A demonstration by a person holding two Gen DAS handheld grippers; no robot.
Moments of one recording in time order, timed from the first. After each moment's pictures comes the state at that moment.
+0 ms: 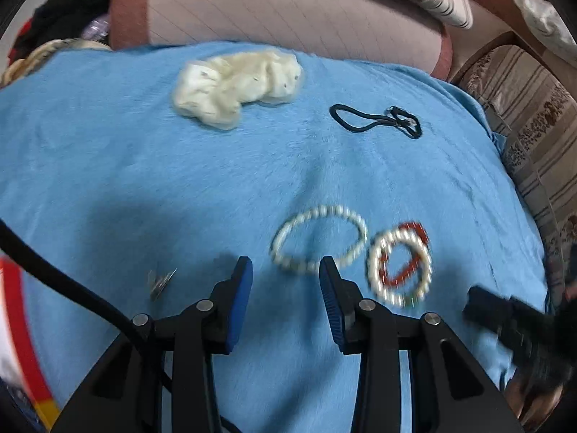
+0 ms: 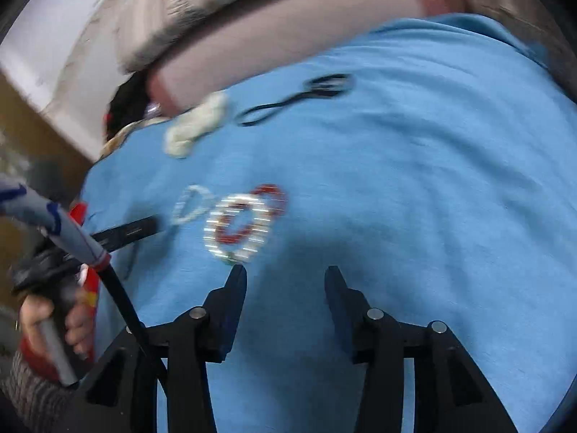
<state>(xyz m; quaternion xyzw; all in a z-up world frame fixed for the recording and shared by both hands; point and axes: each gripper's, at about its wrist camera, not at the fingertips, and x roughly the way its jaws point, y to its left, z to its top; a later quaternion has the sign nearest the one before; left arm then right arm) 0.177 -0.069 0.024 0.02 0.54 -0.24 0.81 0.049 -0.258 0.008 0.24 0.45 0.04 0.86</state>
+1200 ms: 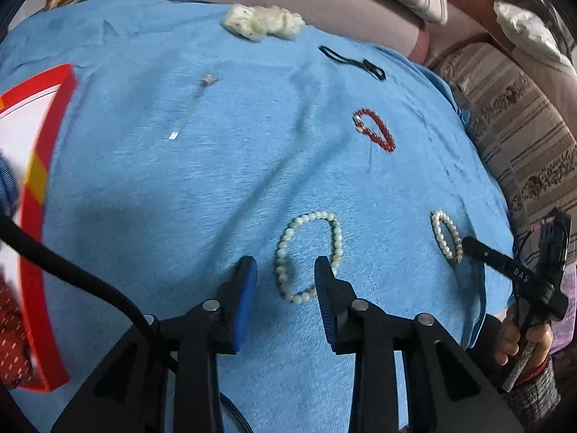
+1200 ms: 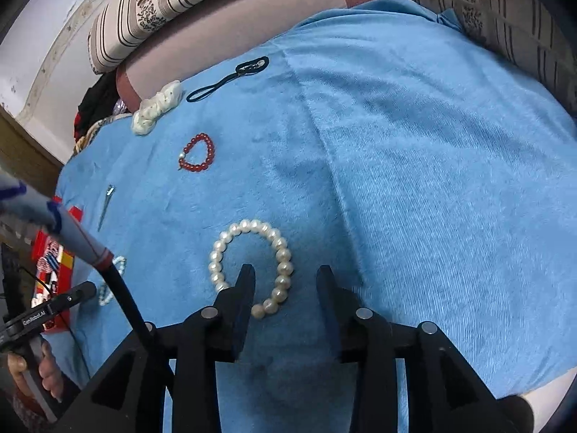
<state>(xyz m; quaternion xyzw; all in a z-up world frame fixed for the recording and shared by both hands) 0.020 0.015 0.025 -0.04 0.55 -0.25 0.79 -0.073 -0.288 -0.001 0.25 0.47 -0.06 0.84</state>
